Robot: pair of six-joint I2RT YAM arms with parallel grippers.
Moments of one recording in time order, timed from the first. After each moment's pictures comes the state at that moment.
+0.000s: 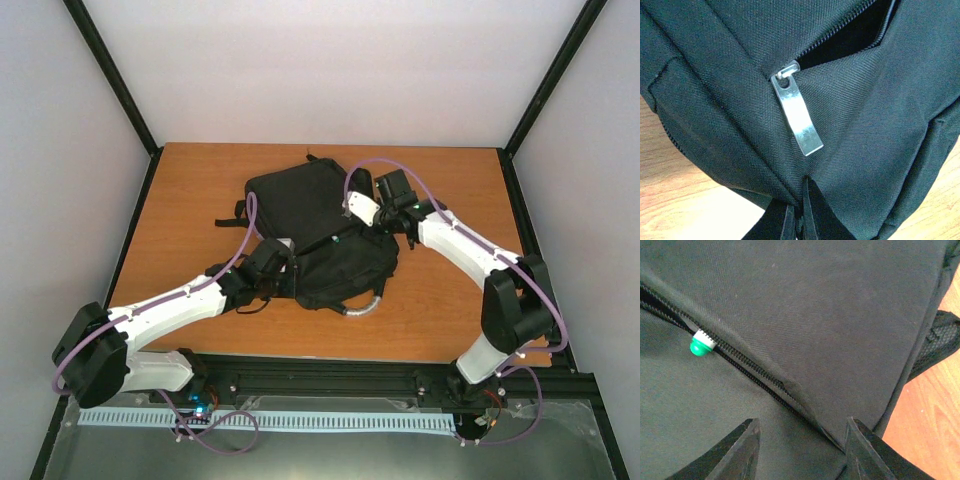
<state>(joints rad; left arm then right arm) -0.79 1.24 0.73 -0.41 -0.04 -0.70 0.46 1.61 1.23 -0.55 -0.18 -0.68</state>
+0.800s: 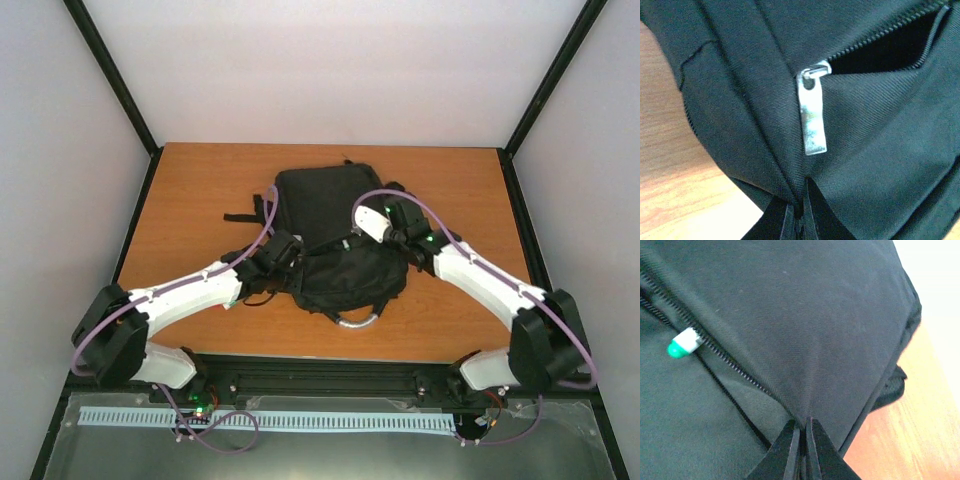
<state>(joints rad) -0.79 1.35 0.83 -0.49 -0.07 -0.62 0.53 1.44 0.99 -0.33 0.04 -0.74</state>
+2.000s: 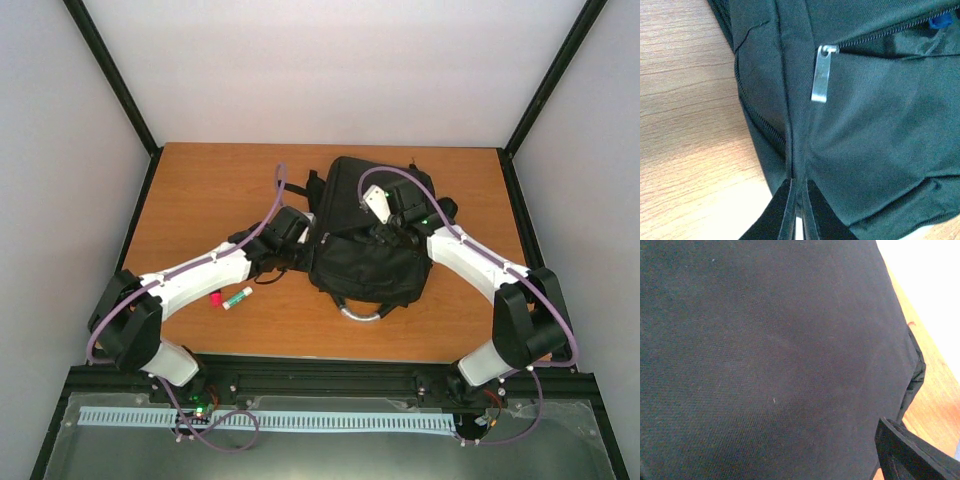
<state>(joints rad) -0.73 1.49 1.03 -0.46 -0.01 -0.51 0.46 1.52 1.05 -0.34 0.21 -0.57</state>
